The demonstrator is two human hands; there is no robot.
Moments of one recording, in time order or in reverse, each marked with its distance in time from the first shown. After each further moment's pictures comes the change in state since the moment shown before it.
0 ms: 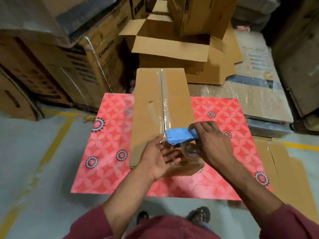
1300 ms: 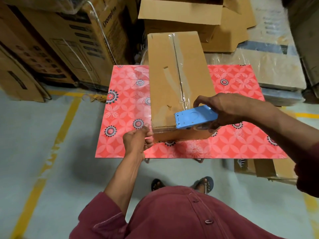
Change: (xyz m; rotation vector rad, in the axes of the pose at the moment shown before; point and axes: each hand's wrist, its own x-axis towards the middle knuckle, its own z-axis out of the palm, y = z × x) left_hand -0.022 -0.013 -0.153 0.175 0.422 0.418; right_hand 0.004 -0.043 -0.030 -0.089 -0.569 -0.225
